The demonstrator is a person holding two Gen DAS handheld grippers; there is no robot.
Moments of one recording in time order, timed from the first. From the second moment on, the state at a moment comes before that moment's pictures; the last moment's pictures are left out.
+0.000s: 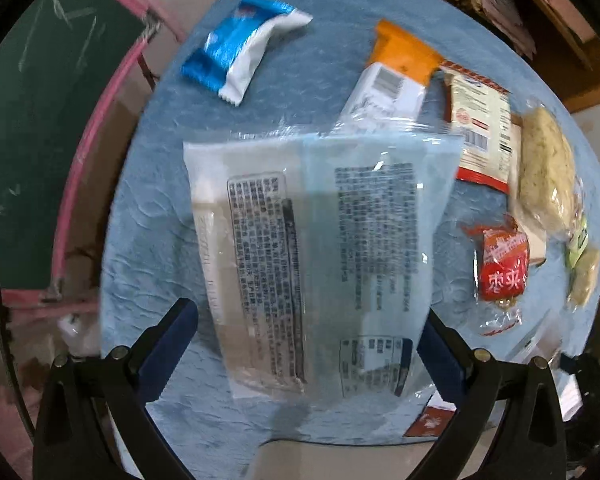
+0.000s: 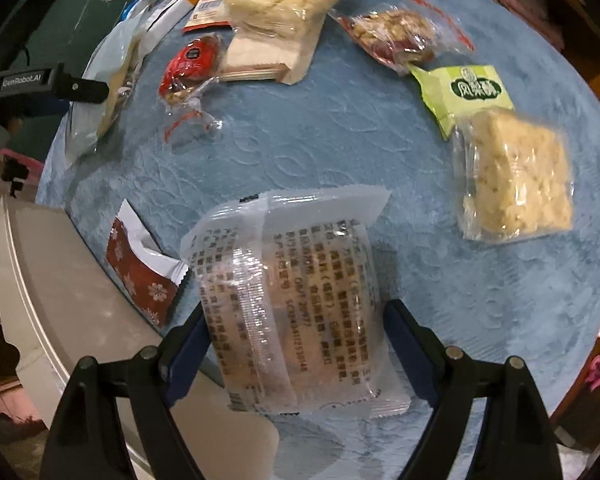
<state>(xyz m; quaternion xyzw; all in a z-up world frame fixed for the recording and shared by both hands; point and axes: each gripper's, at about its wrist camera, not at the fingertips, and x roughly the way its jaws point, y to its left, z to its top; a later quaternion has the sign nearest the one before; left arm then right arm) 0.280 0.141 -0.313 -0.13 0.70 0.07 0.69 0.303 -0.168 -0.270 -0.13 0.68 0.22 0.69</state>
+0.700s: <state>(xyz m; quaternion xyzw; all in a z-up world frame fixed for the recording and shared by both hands) 0.238 0.111 -0.312 -0.15 0.70 0.07 0.69 0.289 -0.150 -0.248 -0.17 0.65 0.18 0.72</state>
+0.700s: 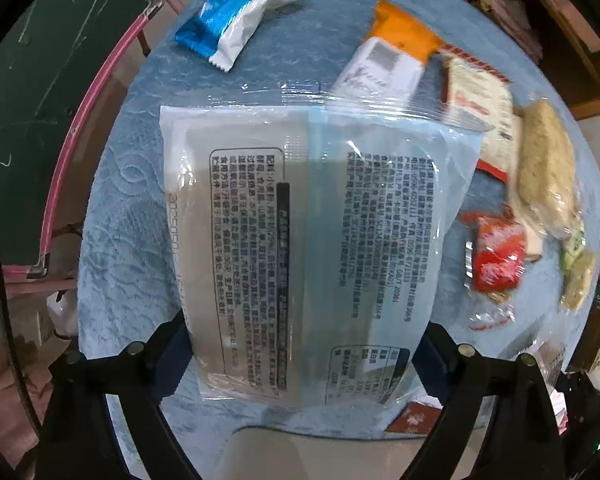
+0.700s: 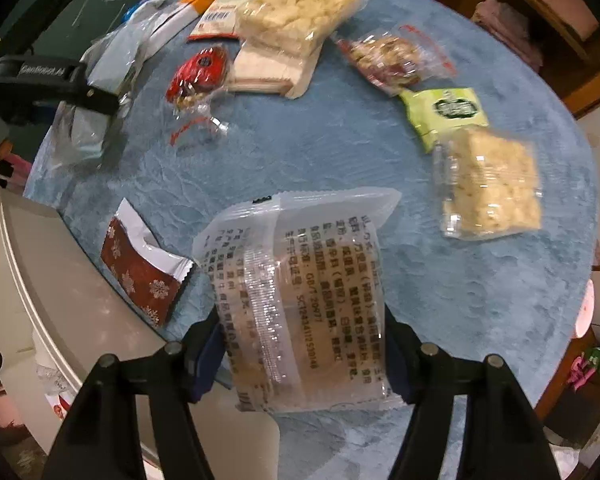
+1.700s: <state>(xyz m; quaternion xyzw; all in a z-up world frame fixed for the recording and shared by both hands) 0.070 0.044 -0.030 0.00 0.48 -0.08 0.88 0.193 -0.196 -0.039 -0.01 0.42 0.04 0.91</state>
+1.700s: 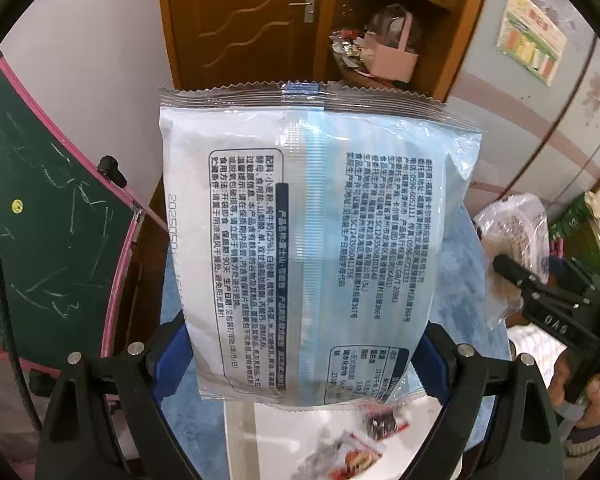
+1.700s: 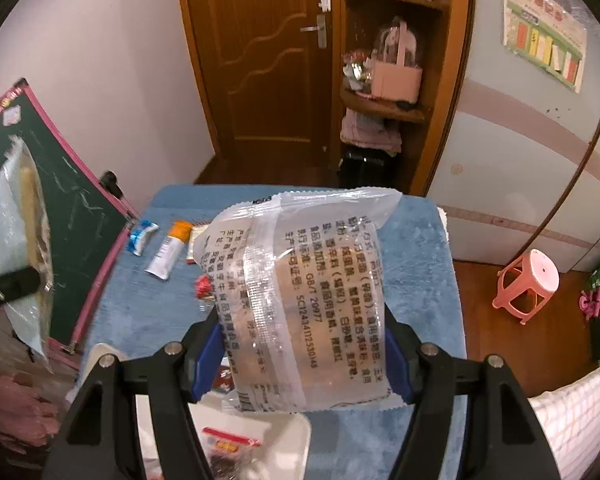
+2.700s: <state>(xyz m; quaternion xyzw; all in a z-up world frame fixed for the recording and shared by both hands) 0.077 0.045 -0.134 0.03 0.57 -0.06 0.82 0.057 -0.141 -0.145 0.08 0.58 0.08 0.81</state>
